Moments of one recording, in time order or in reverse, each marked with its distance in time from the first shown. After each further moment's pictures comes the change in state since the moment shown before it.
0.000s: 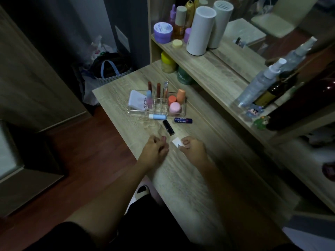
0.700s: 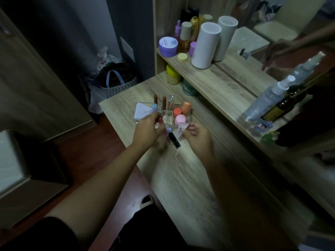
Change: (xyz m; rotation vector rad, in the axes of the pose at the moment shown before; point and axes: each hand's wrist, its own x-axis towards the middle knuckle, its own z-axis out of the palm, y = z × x) left_hand 0.057 0.032 -0.102 -0.026 0.352 0.043; right_hand 0.031 -0.068 -0.034 0.382 0.153 -0.025
